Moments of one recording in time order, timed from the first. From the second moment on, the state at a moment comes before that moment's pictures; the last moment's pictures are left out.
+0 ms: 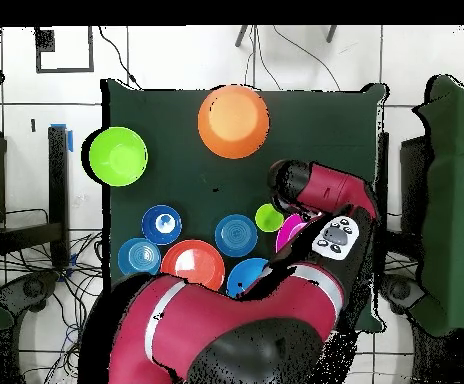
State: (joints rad) arm -0.14 -0.17 -0.53 1.23 0.13 0.73 2.53
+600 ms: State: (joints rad) arm -0.18 -0.18 -0.51 1.23 0.13 0.70 2.53
